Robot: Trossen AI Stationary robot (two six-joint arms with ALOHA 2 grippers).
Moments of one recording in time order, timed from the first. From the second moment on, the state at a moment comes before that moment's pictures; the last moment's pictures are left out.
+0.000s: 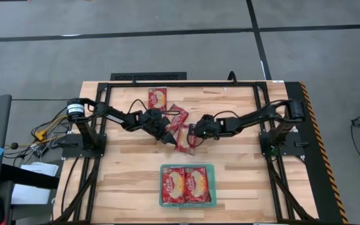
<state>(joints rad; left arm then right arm) 0.25 1.77 0.64 0.54 0.46 -0.88 -0.04 1.72 0.83 -0.01 0.22 1.51</state>
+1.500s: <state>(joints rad) 0.31 1.76 0.64 0.53 0.63 -0.87 0.52 1.69 1.18 -0.57 0.21 1.81</state>
